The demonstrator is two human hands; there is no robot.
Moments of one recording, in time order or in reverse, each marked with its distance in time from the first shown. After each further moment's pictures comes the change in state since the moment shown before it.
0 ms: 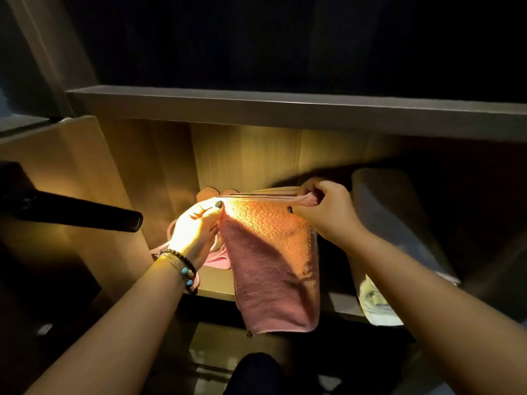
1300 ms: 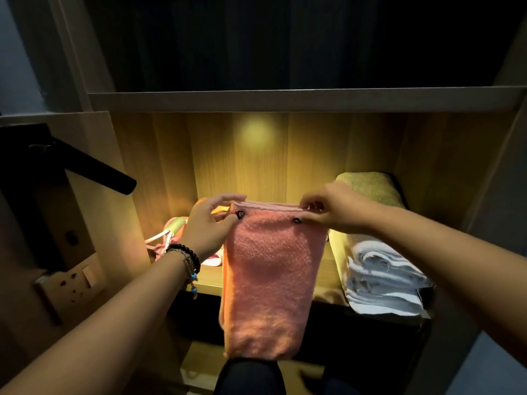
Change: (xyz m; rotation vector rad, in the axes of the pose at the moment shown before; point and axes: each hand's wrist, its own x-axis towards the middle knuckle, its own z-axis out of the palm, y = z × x) left_hand -0.095 0.002 0.046 0.541 -0.094 0.516; right_hand -0.051 0.016 -0.069 -0.668 -0.357 -0.493
